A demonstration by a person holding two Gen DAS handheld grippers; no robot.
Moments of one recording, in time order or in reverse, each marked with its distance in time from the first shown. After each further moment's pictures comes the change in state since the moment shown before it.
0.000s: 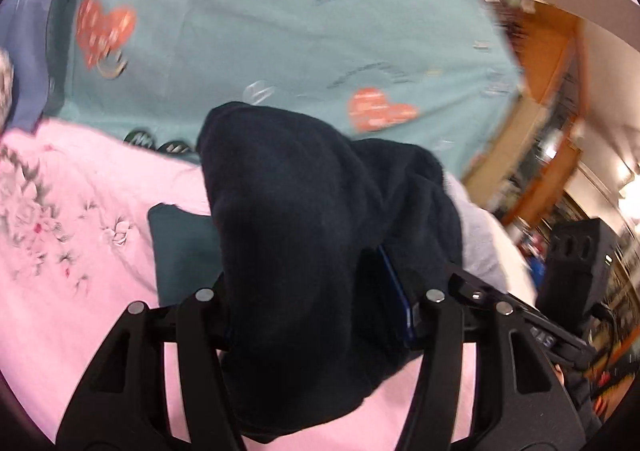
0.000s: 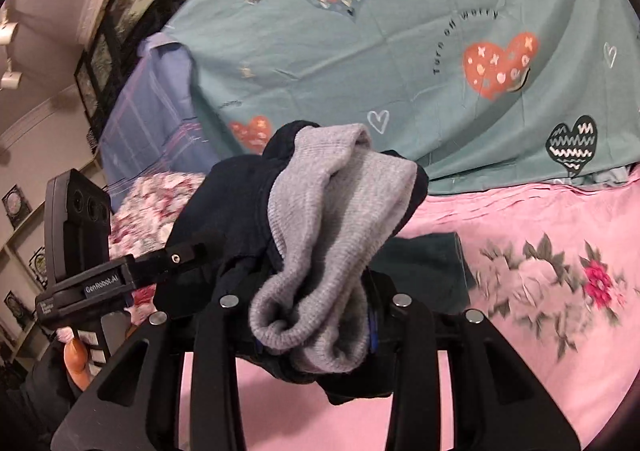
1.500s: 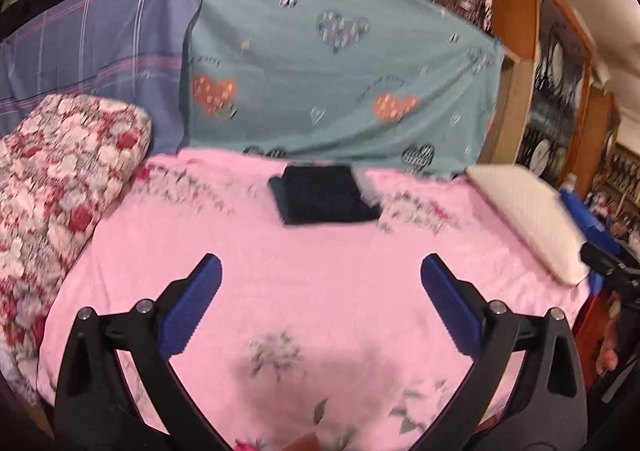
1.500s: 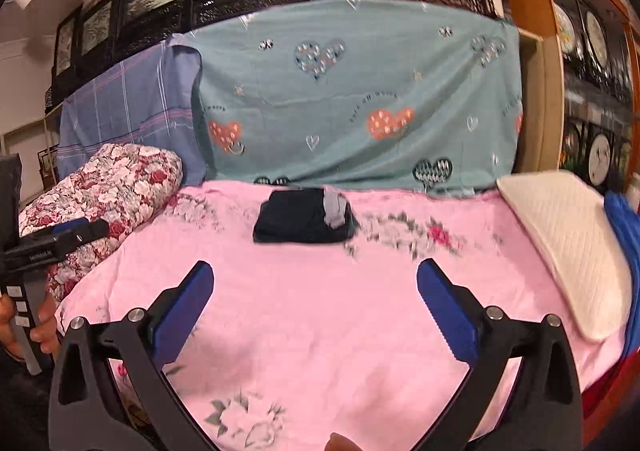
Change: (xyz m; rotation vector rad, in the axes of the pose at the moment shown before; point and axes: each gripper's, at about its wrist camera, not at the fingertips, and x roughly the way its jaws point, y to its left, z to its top) left arm -0.301 -0.091 -0.213 0.235 -0.164 0.326; right arm -0.292 0.170 -0.198 -0.172 -0.160 -0.385
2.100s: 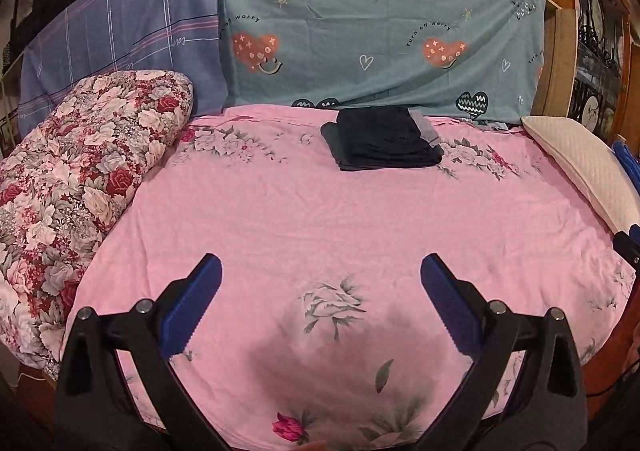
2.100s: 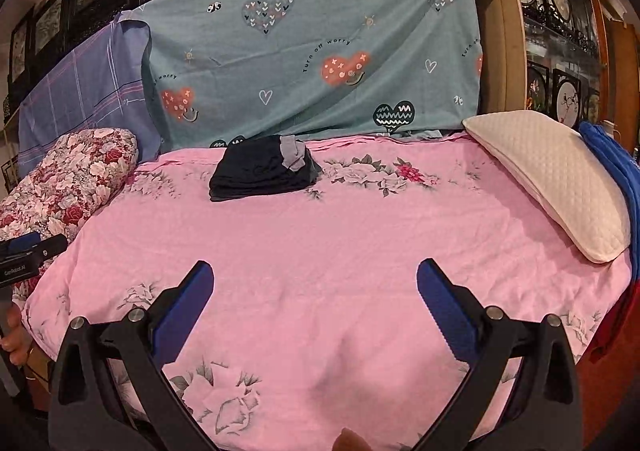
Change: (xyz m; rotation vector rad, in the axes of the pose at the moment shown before) left arm 0.031 0.019 -0.044 0.045 0.110 0.168; right arm 0.040 -0.018 -0.068 0.089 0.083 -0.135
